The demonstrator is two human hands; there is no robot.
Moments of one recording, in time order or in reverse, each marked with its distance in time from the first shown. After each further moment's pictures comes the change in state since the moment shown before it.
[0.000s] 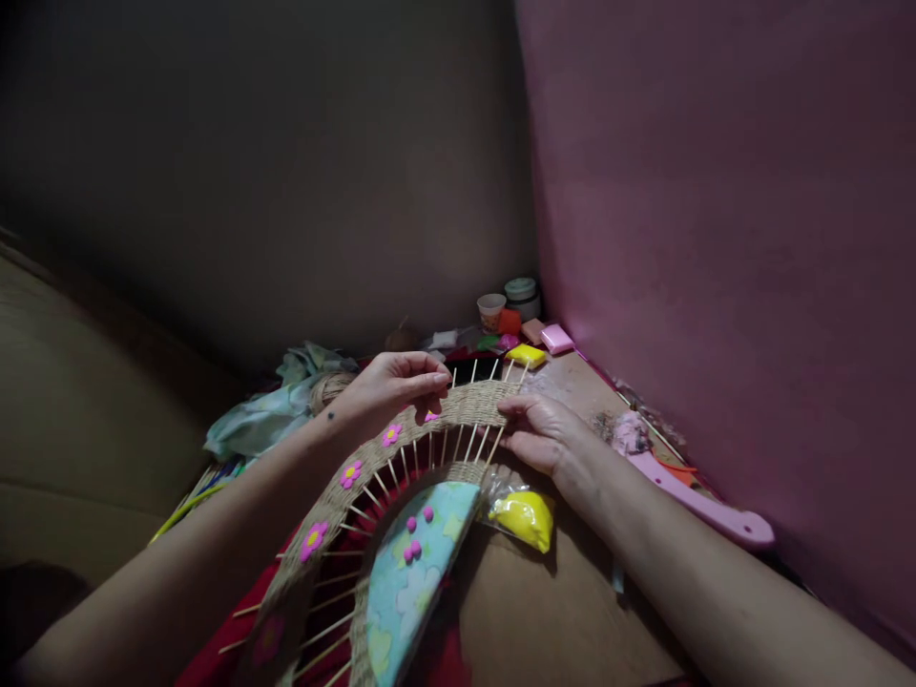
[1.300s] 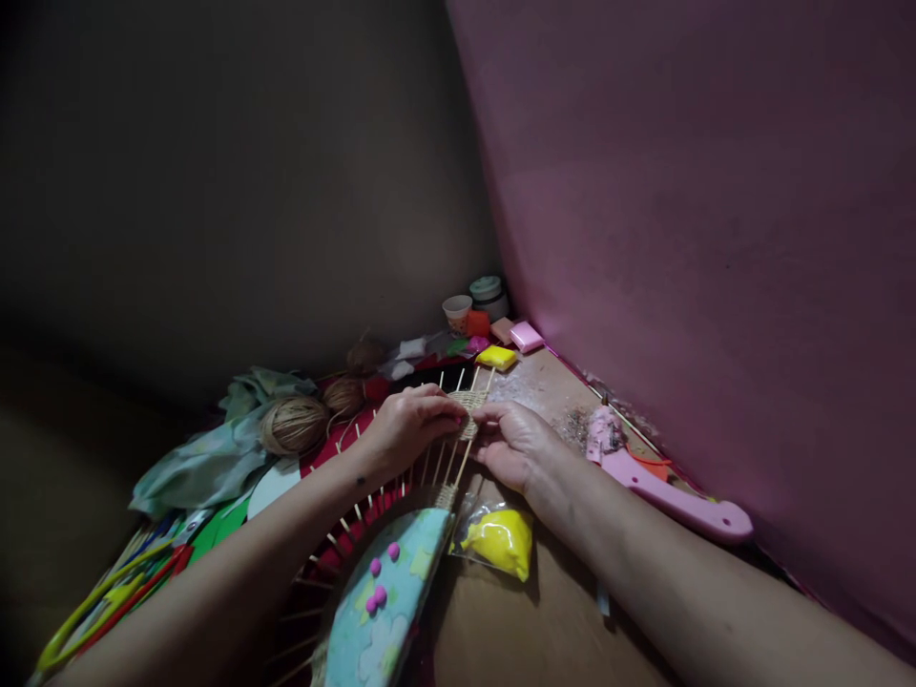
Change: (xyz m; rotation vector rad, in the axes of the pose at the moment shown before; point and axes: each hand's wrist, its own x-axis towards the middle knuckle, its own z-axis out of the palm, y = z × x) left_hand 0.026 -0.039 0.030 0.728 -0.023 0.403; right_hand 0.002 0.002 0.002 0.211 0.063 0.026
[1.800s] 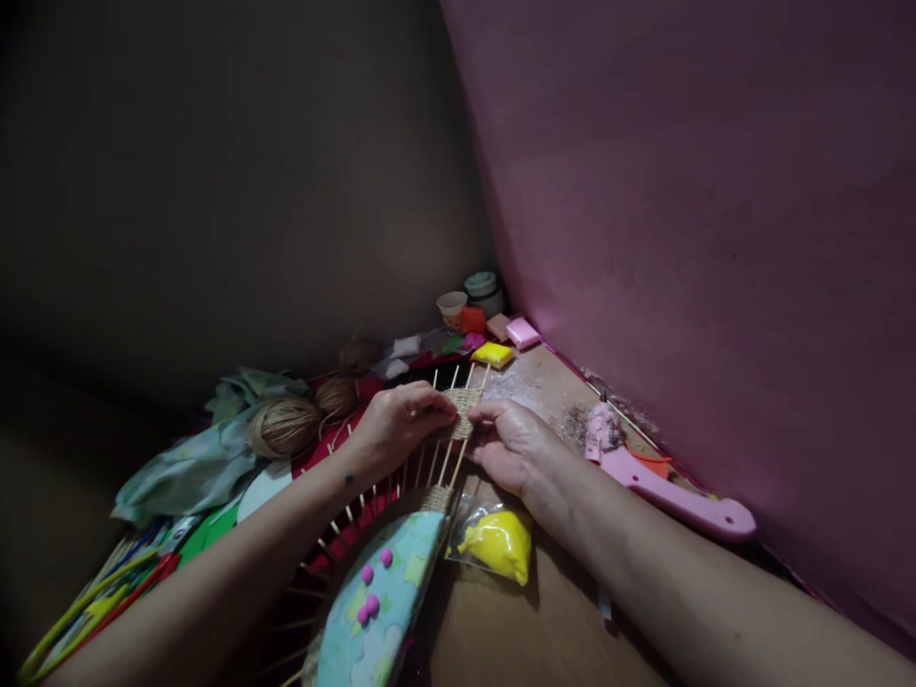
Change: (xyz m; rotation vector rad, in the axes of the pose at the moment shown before) left_hand 0.001 -0.005 -0.001 0.046 0.013 -0.002; right_hand 0.002 0.001 -0.002 0.013 0.028 -0.010
